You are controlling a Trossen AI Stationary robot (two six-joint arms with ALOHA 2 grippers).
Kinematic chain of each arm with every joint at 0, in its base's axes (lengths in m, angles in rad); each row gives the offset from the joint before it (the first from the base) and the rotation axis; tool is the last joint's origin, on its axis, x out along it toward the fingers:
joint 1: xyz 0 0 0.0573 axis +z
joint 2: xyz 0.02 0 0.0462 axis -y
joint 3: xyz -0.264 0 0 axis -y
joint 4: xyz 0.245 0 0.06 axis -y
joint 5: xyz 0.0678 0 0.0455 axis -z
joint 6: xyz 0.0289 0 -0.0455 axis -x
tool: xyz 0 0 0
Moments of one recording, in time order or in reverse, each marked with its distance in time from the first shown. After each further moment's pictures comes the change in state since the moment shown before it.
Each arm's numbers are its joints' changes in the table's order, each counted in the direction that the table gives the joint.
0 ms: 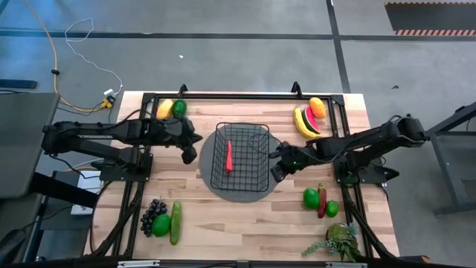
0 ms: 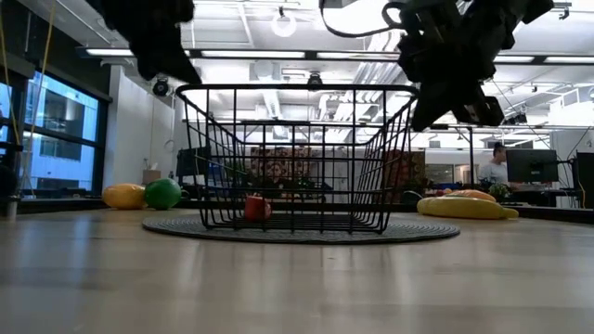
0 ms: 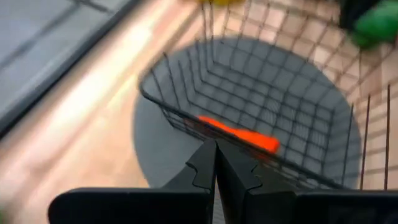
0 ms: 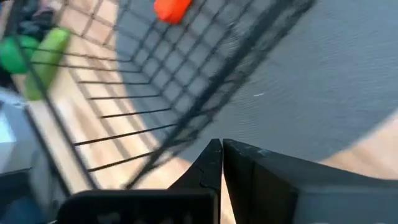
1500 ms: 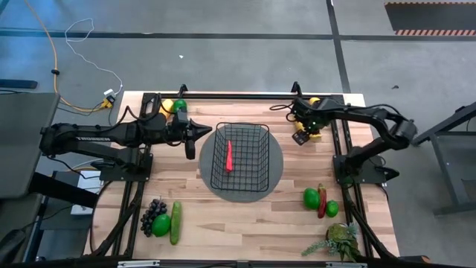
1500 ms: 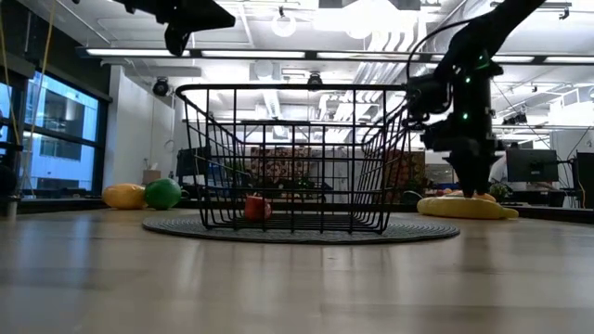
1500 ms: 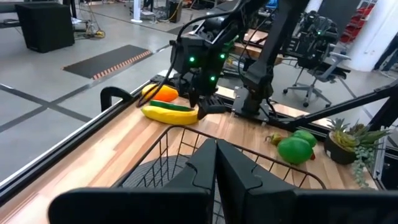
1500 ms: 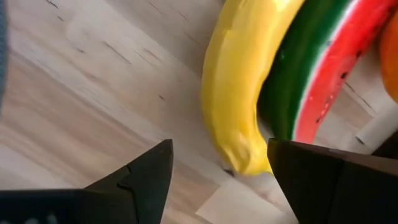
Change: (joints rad) left arm 0.000 0.076 -0.074 0.518 0.026 -0.037; right arm -0.780 -0.164 0.000 -0.436 0.067 0.826
